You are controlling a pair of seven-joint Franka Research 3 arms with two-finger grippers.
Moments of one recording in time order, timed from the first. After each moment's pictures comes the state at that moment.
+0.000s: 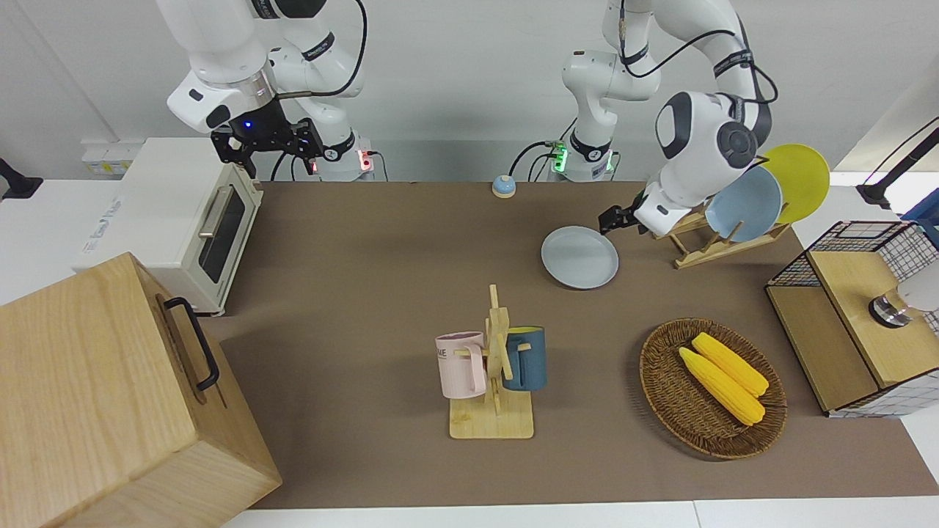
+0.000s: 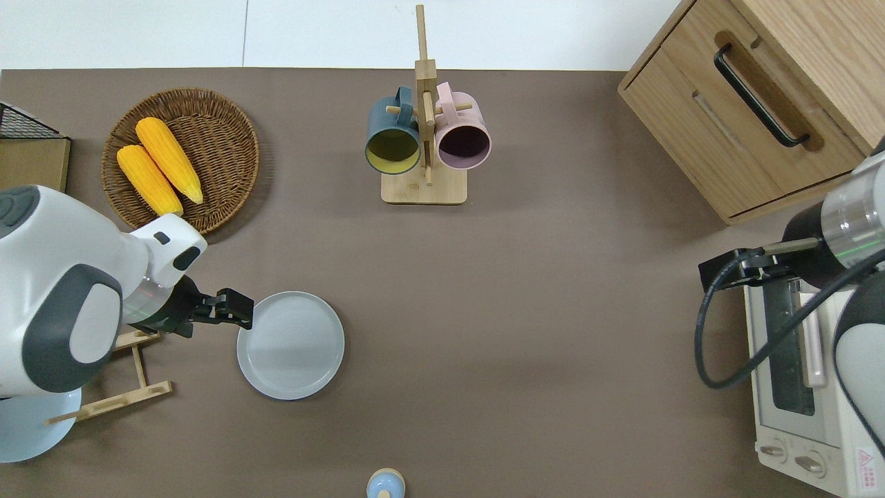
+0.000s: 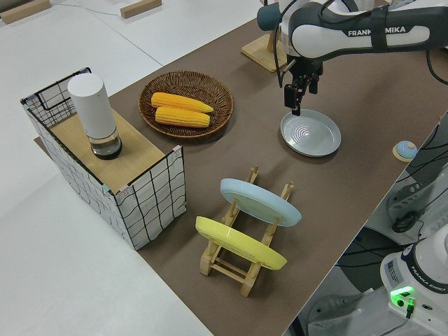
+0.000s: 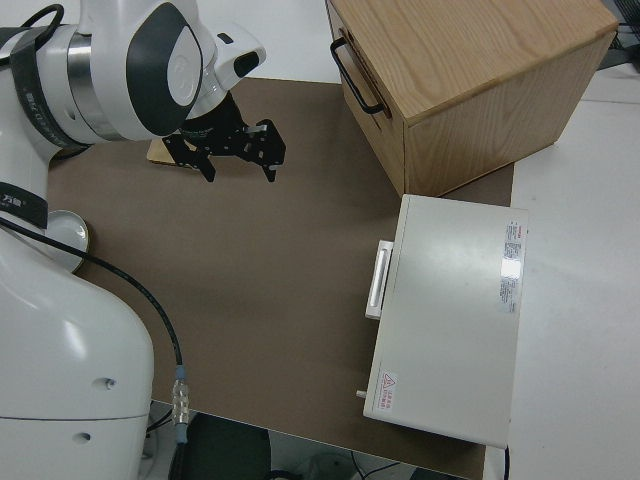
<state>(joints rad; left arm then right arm) -0.31 0.01 0.24 -2.00 -0.16 1.74 -0.09 -0.26 0.02 0.38 -1.48 -0.03 1.38 0.04</state>
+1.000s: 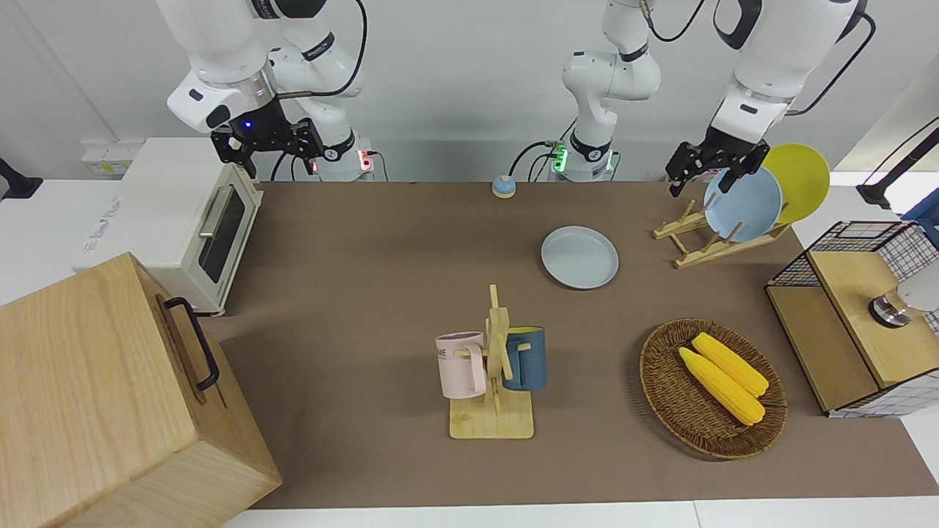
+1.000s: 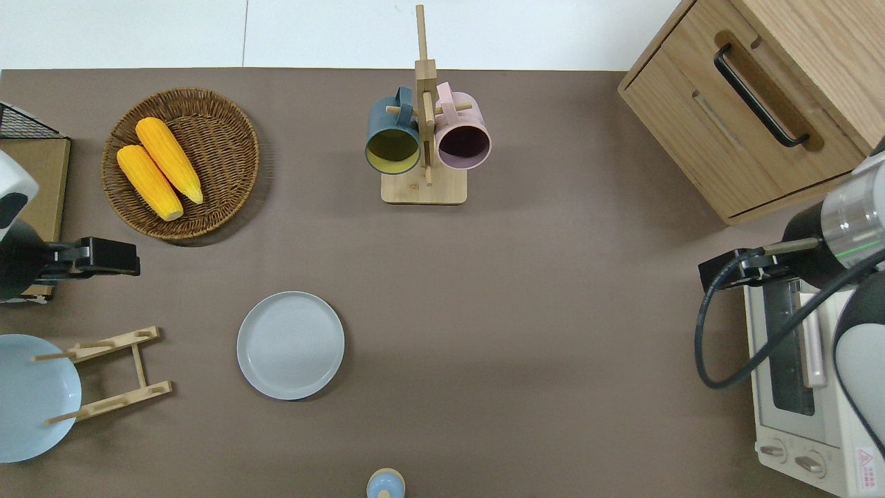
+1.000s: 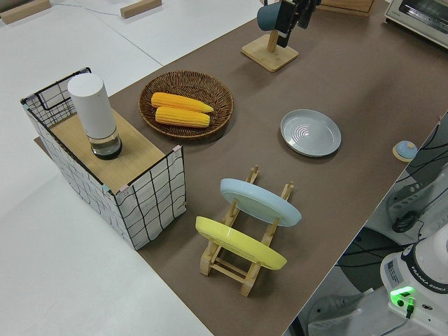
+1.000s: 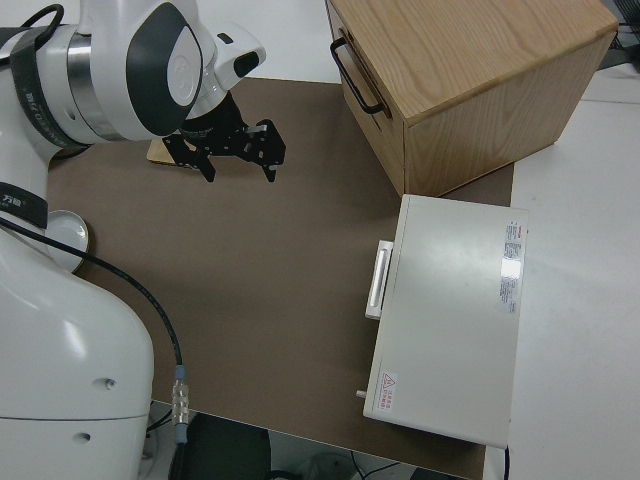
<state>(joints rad) -0.24 -0.08 0.20 -1.66 0.00 1.61 -0.11 -0.26 0.02 0.38 -1.48 -0.03 1.38 0.04</state>
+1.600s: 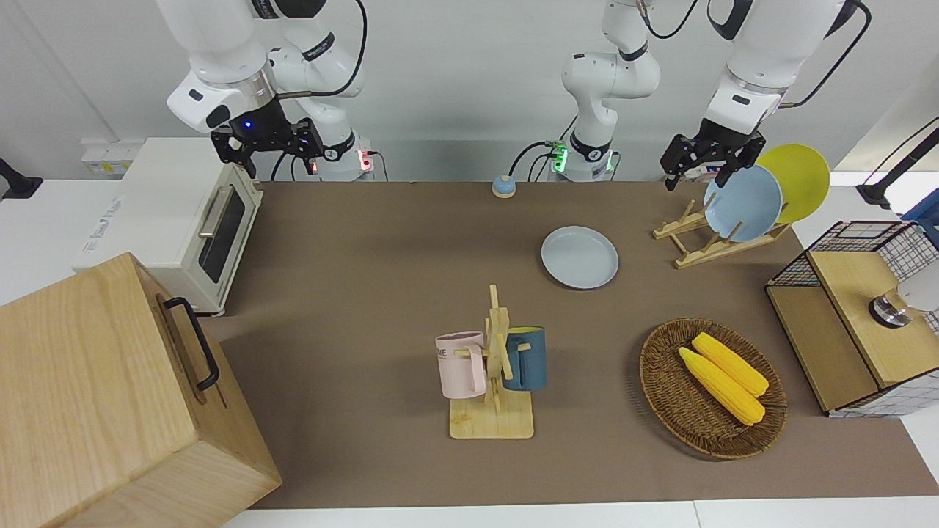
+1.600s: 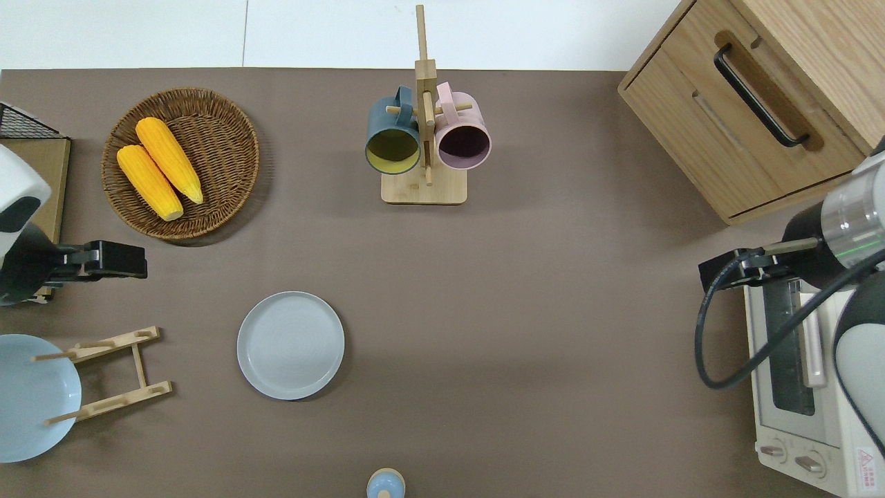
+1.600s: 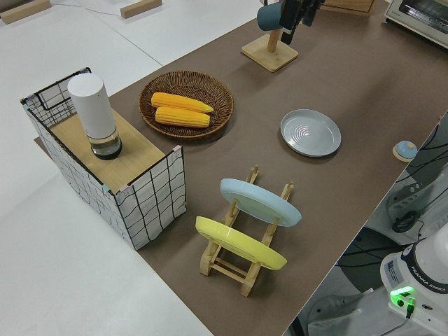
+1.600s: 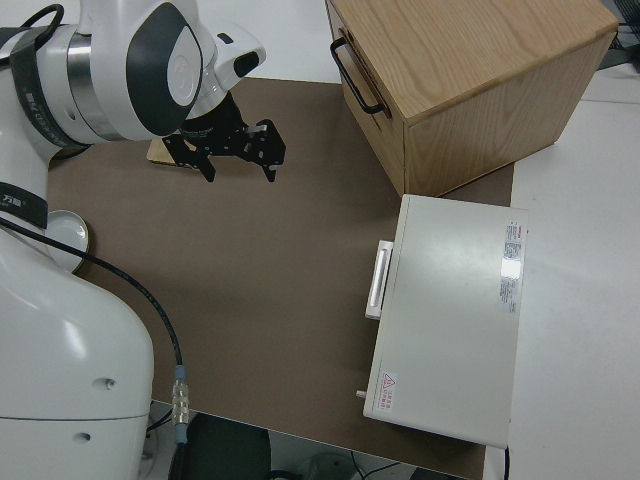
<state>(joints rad) -0.13 -0.08 0.07 -1.66 0.00 1.61 -0.11 -0.26 0.02 0.38 -1.48 -0.03 1.38 0.04</state>
